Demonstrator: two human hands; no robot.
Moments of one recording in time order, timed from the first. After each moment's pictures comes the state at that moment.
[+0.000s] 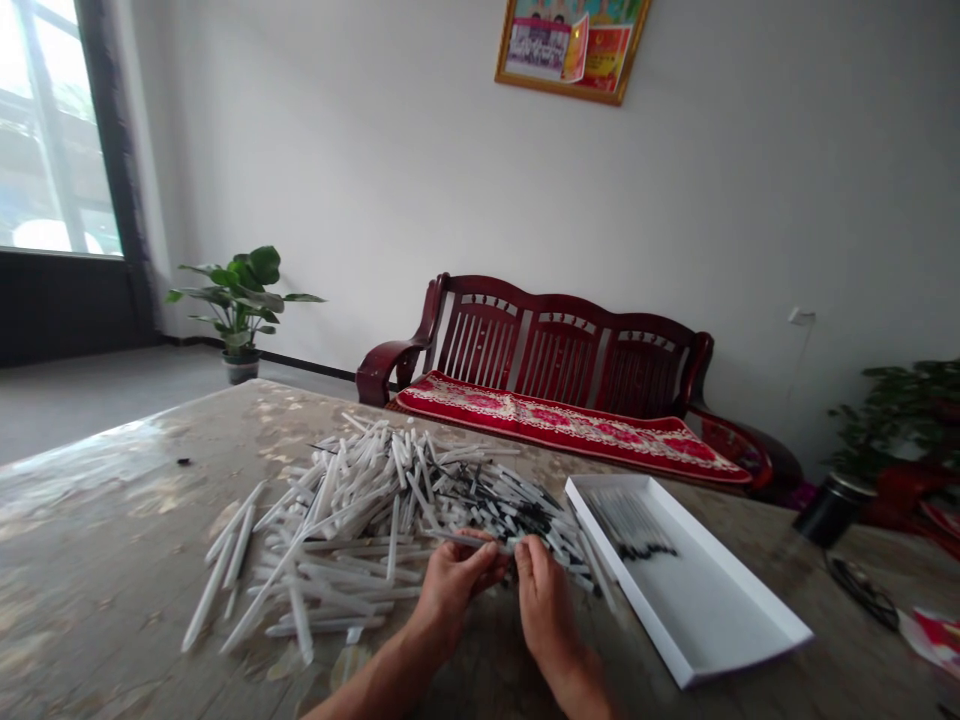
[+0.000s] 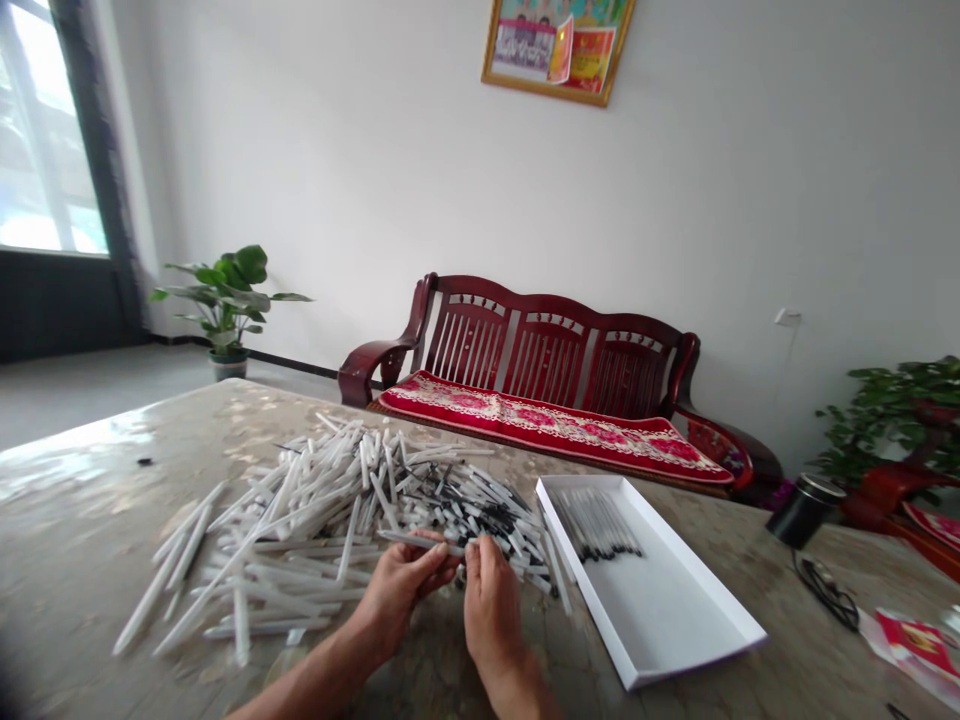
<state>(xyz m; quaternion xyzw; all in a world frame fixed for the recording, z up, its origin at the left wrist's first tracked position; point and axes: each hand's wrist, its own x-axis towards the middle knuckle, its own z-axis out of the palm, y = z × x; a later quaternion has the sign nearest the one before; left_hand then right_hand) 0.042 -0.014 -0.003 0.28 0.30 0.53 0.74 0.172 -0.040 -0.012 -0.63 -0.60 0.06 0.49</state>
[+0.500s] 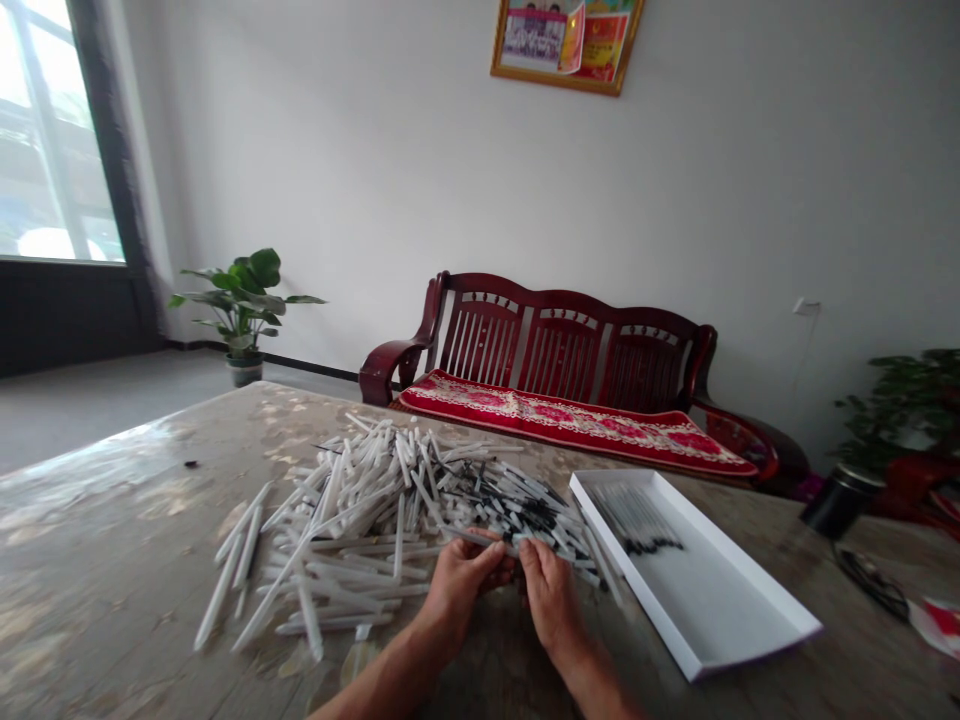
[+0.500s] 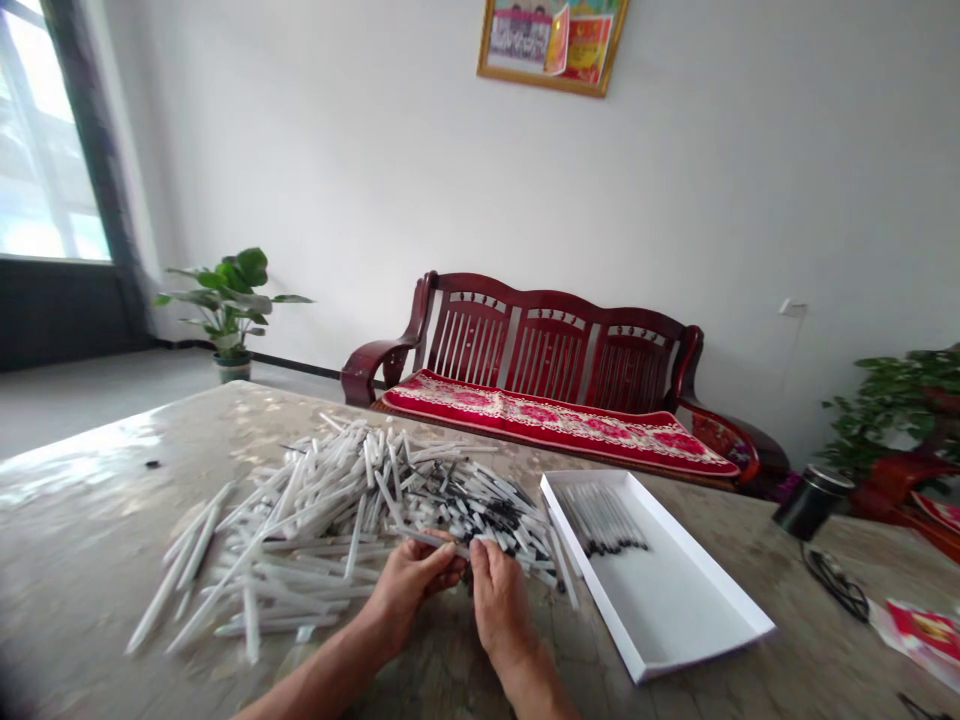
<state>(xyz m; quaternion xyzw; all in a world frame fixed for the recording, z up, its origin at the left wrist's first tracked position) 0.041 -0.015 0.000 0.29 0.32 0.51 0.74 0.172 -0.048 -0.004 -0.62 -0.59 0.18 0.48</state>
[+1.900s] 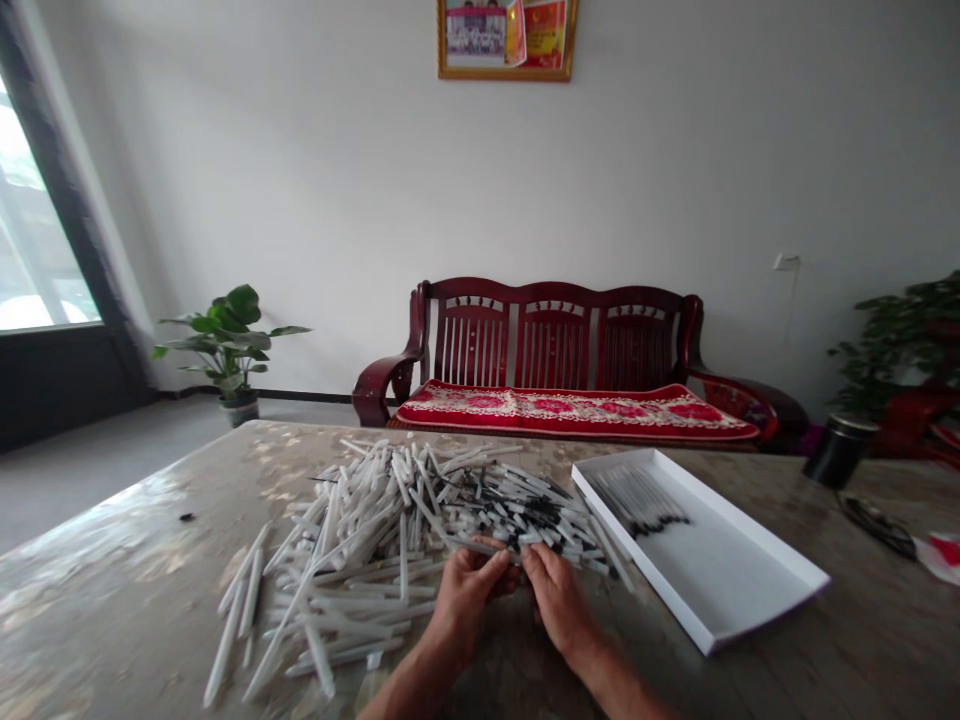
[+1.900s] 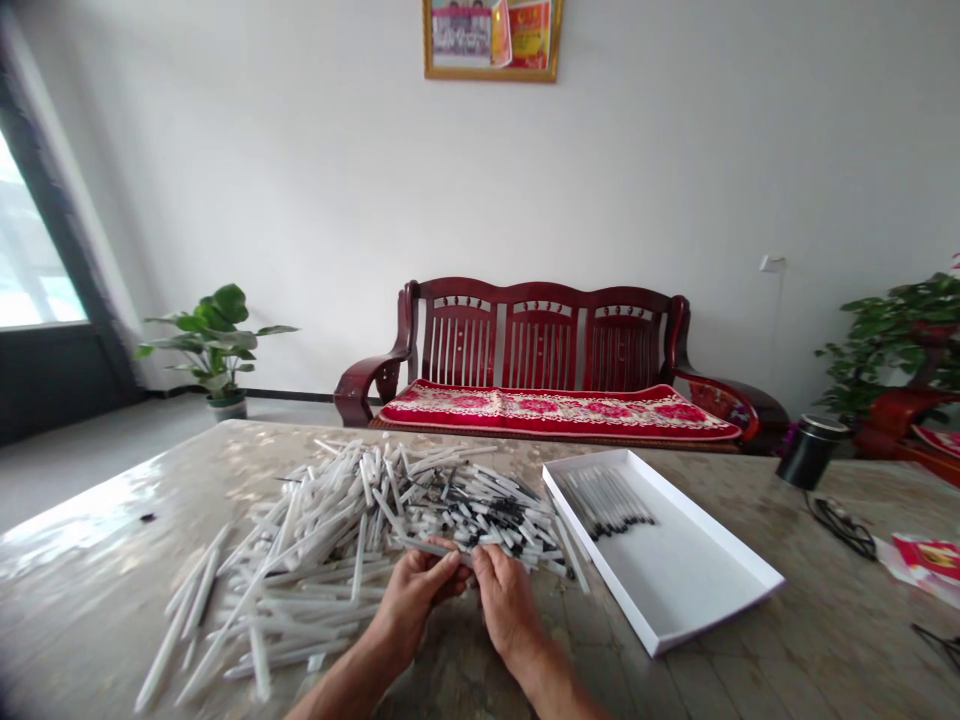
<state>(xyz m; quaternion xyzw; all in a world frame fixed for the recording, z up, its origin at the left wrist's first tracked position) 0.037 -0.012 -0.004 0.36 0.34 0.49 0.72 0.167 -0.048 -0.009 -0.58 -0.53 0.31 0.53</state>
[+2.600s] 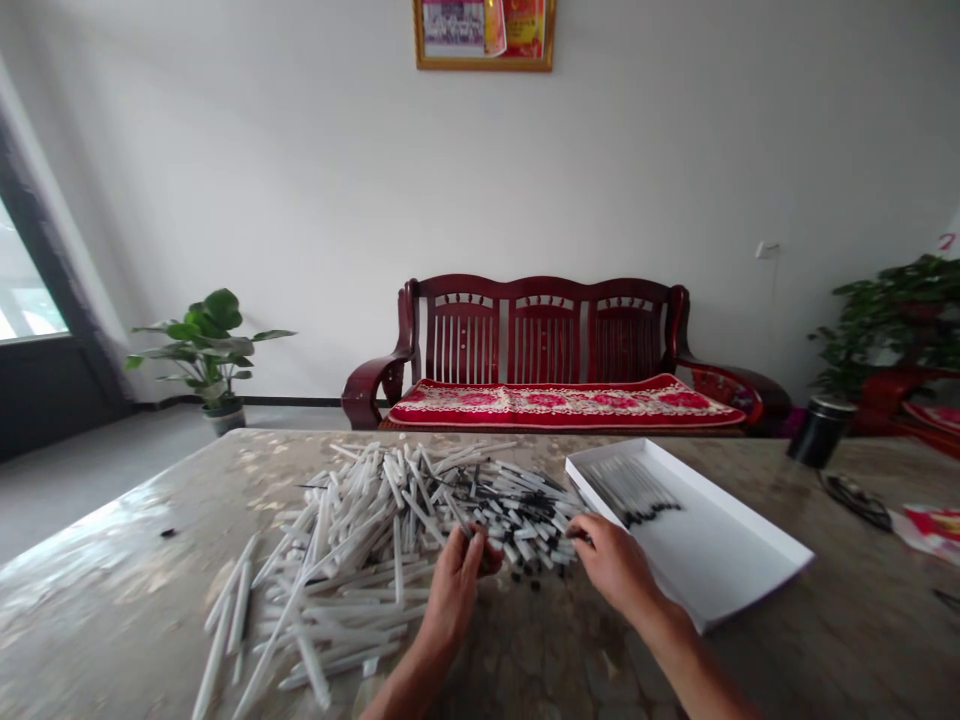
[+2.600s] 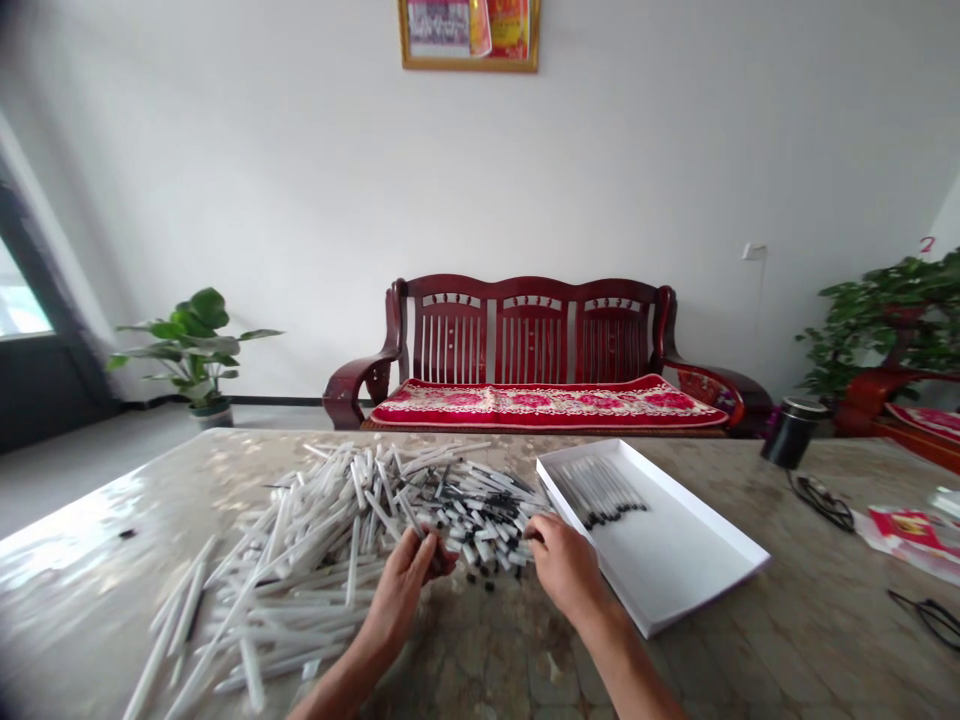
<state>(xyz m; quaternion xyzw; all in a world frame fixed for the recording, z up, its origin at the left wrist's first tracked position) 0.028 -0.005 -0.006 0.52 0.36 0.51 0.58 0.252 -0.054 0.016 -0.71 -0.63 0.07 0.31</state>
